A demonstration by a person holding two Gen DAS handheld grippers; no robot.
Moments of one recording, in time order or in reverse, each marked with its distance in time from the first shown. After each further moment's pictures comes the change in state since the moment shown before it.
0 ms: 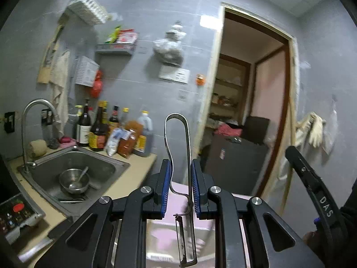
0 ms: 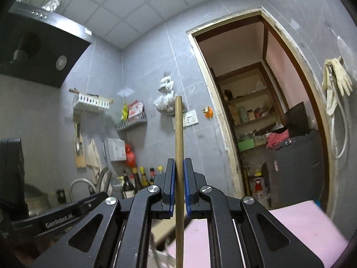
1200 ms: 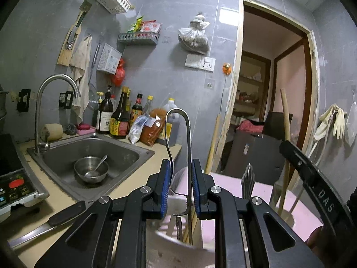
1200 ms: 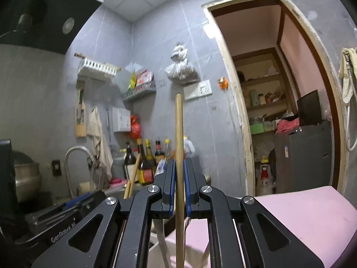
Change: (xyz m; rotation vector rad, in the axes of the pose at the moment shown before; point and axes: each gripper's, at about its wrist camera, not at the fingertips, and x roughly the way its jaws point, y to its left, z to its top) left arm 0.025 0.041 -0.069 0.002 0.022 0.122; right arm 0.045 0.025 -0.072 -0.103 0.174 0.044
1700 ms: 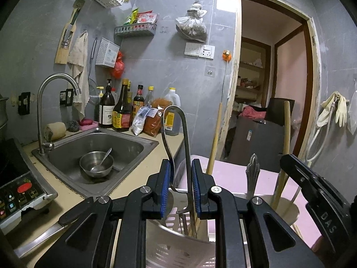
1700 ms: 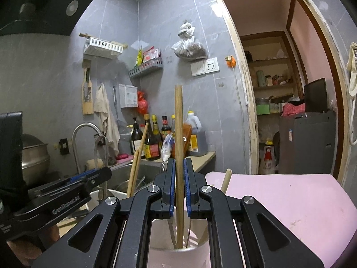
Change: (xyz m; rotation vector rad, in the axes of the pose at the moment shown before) left arm 0.003 -0.002 -0.002 0.048 0.073 0.023; right arm -0.005 0.007 -0.008 -0.011 0.138 0.031
